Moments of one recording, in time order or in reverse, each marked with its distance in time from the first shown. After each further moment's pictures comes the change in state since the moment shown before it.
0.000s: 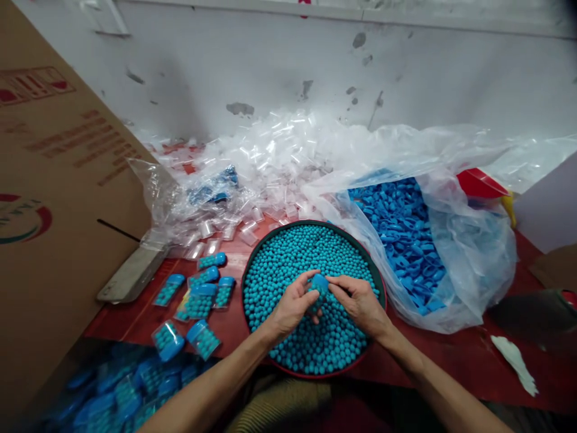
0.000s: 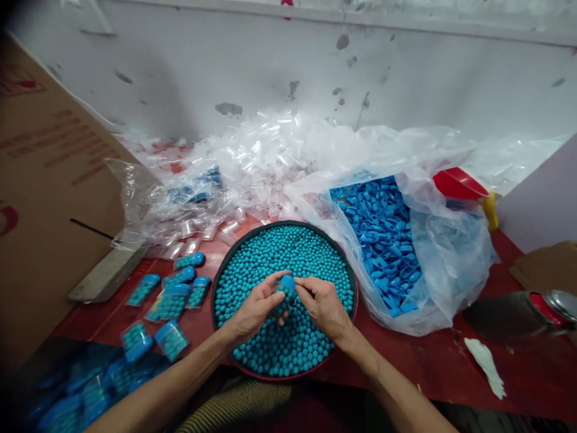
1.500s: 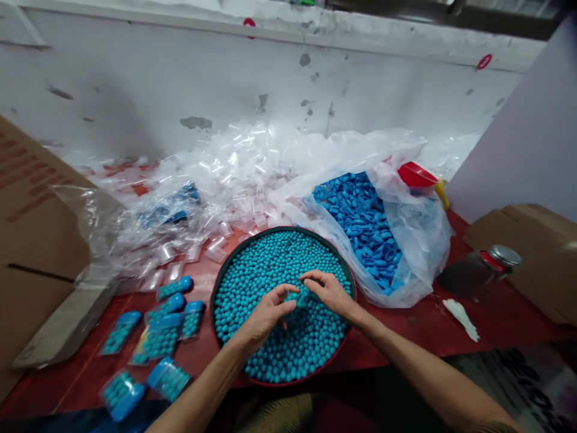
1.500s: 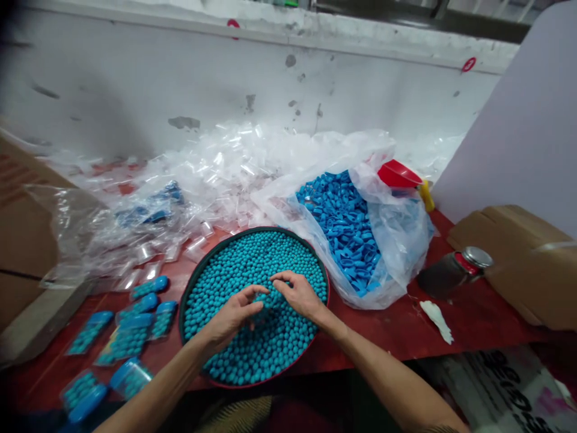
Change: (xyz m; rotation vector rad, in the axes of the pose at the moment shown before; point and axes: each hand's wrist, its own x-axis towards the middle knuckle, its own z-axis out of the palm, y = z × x) left_hand 0.005 0.006 -0.005 0.126 -0.040 -0.137; right_hand 0.005 0.014 0.004 0.244 0.022 0.198
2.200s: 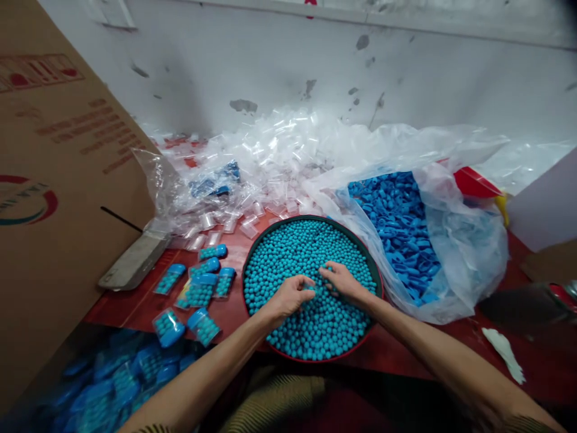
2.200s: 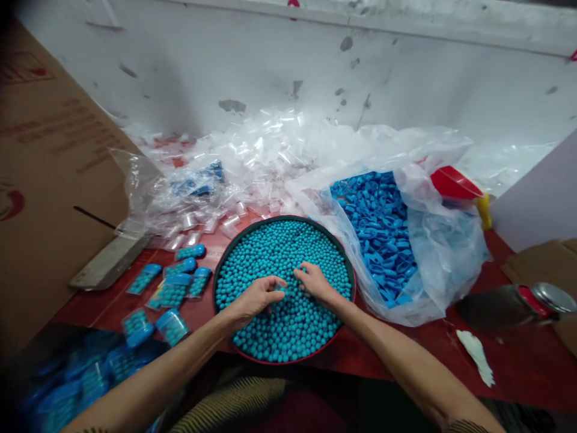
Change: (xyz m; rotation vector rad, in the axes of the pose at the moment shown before) left_hand -0.003 -0.016 -0.004 0.230 0.196 -0.044; right_hand 0.019 0.027 0.022 0.059 -0.151 0.207
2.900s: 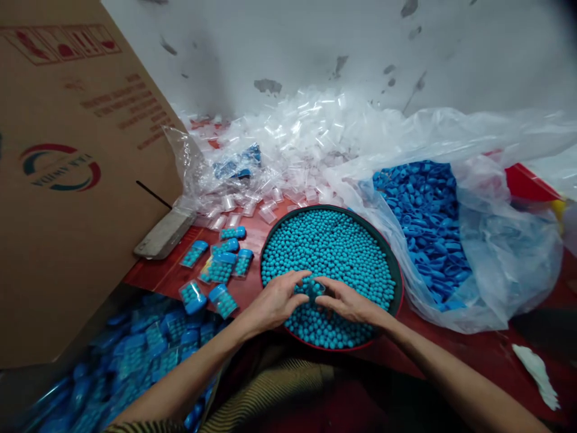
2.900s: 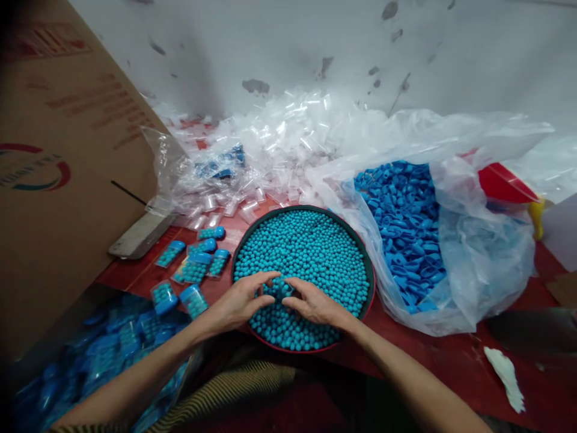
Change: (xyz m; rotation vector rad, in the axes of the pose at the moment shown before) left_hand -0.050 -0.008 -0.037 0.641 0.098 0.370; right_hand -0.030 -0.007 0.025 -0.108 -0.499 -0.104
